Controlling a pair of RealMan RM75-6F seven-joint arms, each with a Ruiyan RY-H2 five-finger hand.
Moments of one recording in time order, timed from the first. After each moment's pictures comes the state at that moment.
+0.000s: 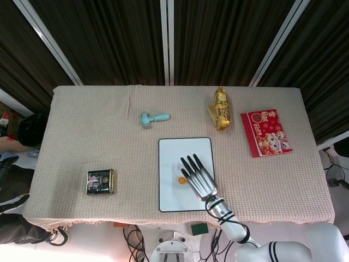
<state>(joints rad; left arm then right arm) 0.02 -0.89 0.01 -1.72 1.57 1.58 -0.16 0.56 -1.82 0.03 -1.57 -1.27 1.16 -0.94</state>
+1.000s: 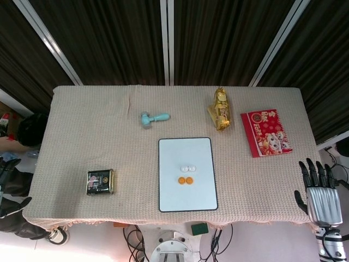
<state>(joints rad) 0.05 -0.91 0.02 -1.76 1.61 1.63 -0.08 0.09 -1.23 -0.13 -1.65 -1.50 1.75 -0.38</state>
